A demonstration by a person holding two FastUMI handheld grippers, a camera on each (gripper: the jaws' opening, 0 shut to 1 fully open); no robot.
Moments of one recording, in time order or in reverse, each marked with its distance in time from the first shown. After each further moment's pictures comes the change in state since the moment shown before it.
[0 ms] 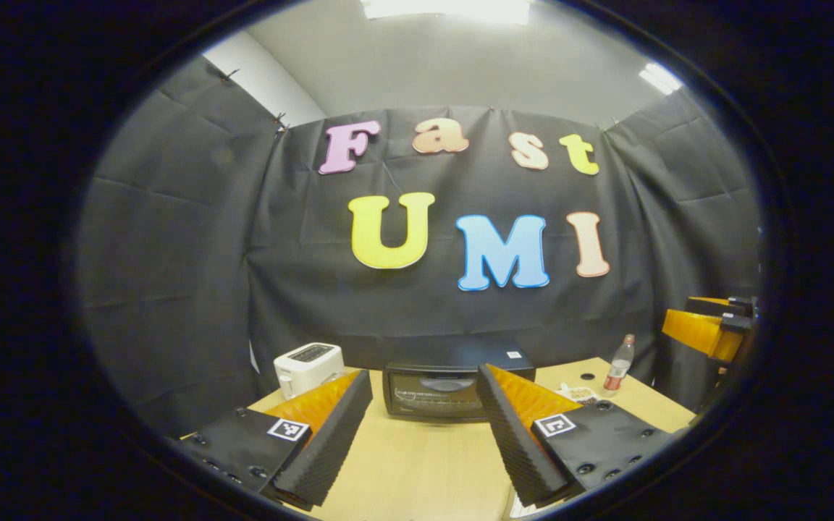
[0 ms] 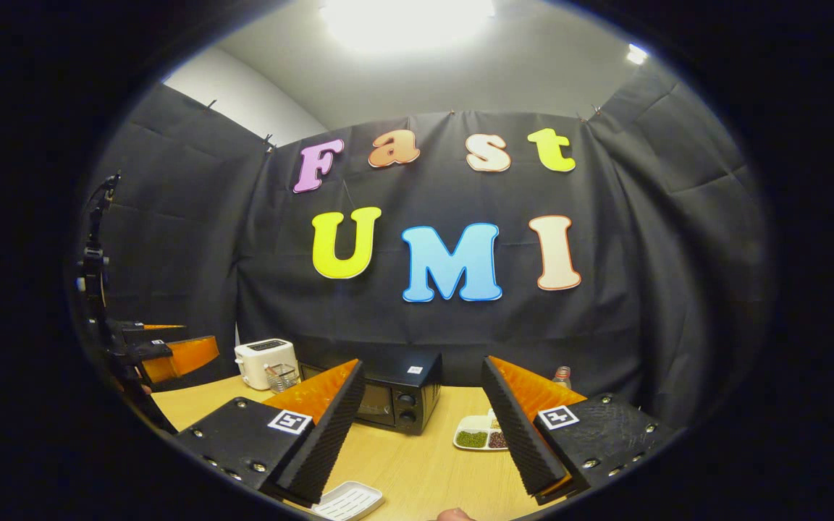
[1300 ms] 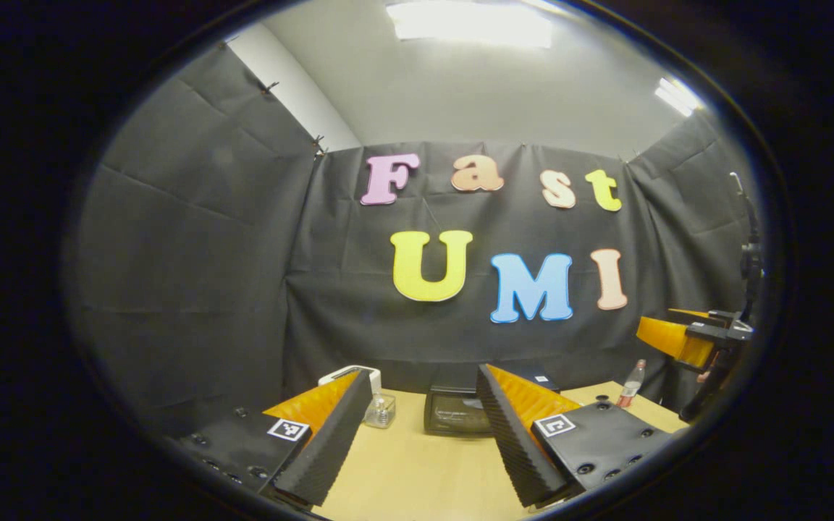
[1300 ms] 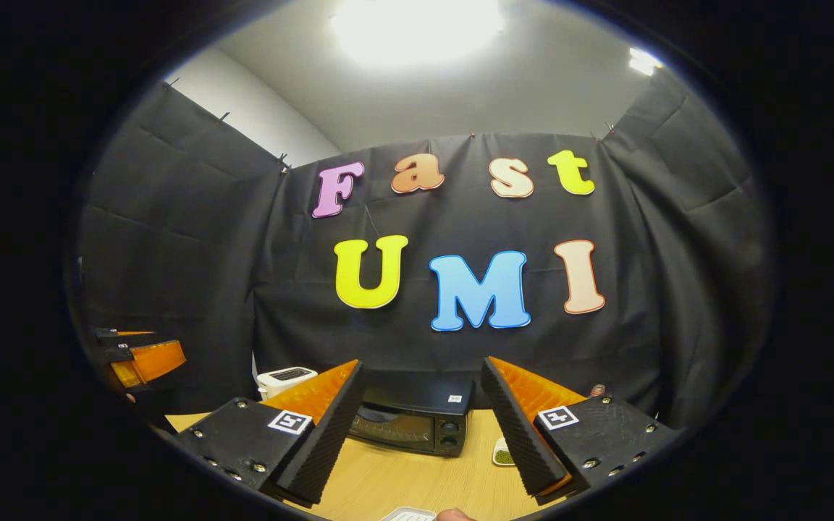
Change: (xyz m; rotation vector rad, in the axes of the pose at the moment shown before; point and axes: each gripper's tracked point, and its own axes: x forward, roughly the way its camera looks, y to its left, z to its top) left arm -0.052 0.081 0.043 -0.045 -0.110 0.076; right arm 0.011 0.075 0.044 0.009 -0.084 0.031
